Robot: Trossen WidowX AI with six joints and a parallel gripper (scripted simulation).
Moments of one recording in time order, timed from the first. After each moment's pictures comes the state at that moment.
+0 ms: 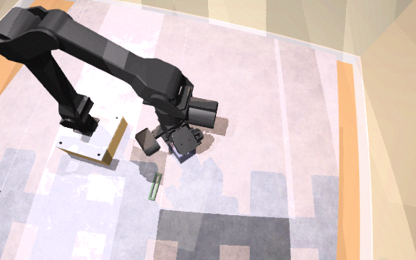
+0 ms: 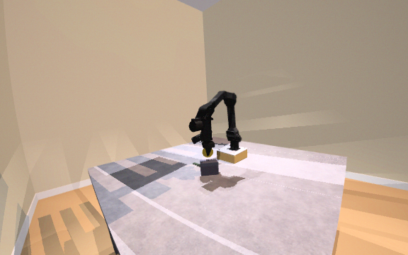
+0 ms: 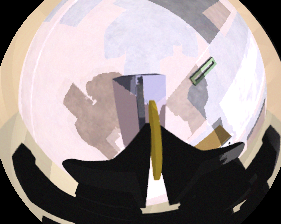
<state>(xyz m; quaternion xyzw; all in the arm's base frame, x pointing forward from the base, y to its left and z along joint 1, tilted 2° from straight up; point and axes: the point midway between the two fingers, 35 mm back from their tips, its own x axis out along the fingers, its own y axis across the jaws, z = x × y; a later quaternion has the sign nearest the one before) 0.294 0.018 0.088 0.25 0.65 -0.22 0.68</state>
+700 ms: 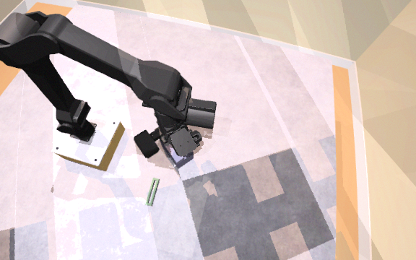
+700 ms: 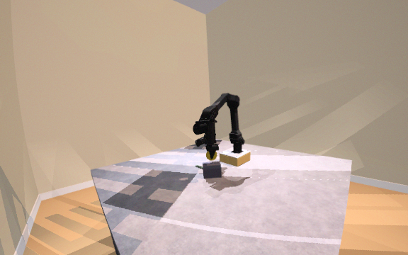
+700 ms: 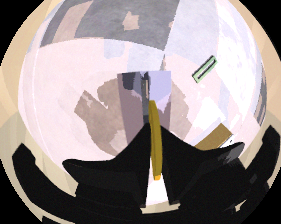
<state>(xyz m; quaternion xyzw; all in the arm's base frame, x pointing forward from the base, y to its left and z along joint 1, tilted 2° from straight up) 0.294 0.026 0.088 0.25 0.65 -0.22 0.68</state>
